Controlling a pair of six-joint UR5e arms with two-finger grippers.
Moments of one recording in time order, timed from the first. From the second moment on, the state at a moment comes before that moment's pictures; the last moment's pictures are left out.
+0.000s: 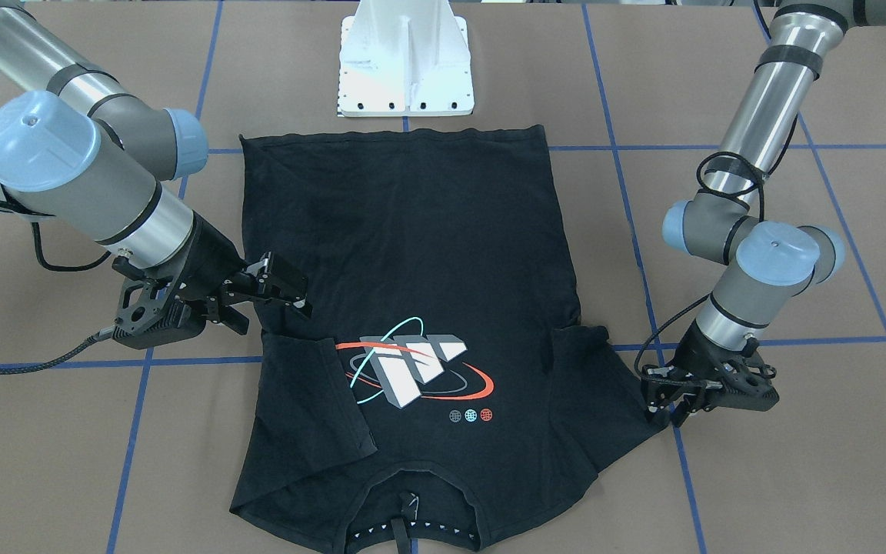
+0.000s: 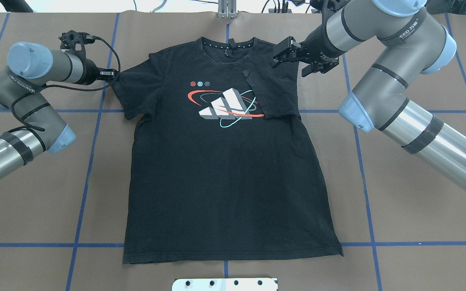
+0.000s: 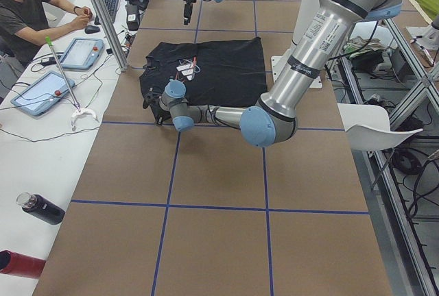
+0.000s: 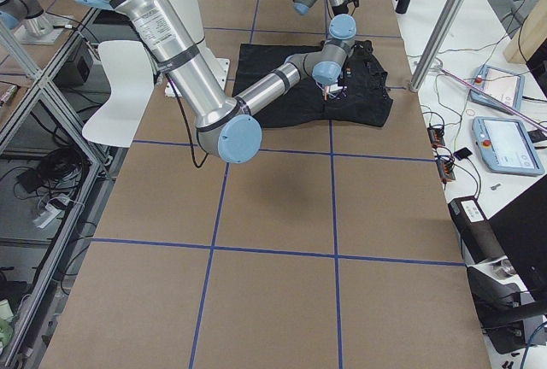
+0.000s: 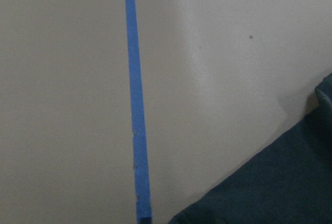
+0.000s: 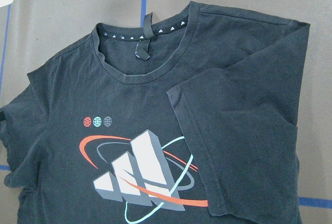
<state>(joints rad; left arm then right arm) -0.89 -2.14 -1.00 -2.63 -1.87 -0.98 0.91 -0.95 1.51 -1.02 2.23 1.20</state>
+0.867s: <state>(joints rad) -0.90 -2.14 -1.02 -2.62 -1.87 -0.99 0.91 -0.95 1.51 -1.02 2.23 1.20</state>
